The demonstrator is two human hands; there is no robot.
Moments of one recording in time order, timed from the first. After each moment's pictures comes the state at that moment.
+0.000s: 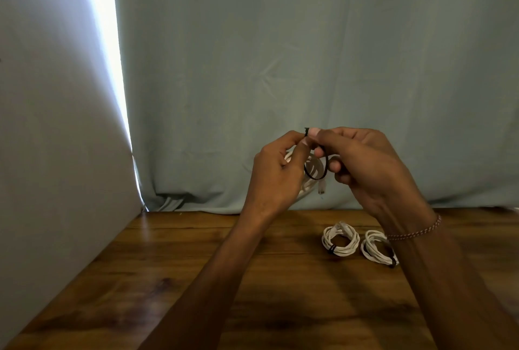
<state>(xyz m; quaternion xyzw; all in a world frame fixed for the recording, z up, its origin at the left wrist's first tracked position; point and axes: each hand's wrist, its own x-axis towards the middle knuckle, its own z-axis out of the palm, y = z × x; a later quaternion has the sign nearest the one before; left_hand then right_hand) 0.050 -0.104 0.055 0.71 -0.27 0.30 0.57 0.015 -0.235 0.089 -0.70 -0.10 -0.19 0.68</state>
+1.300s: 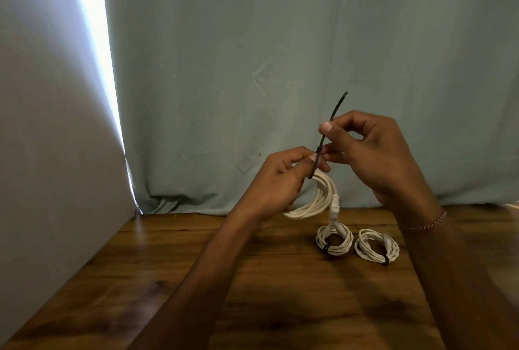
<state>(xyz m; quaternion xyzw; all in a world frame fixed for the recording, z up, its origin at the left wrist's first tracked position) 0.041 -0.103 0.055 0.74 -0.30 0.09 0.59 0.026 -0.263 0.087 -0.74 -0.16 -0.35 0.56</state>
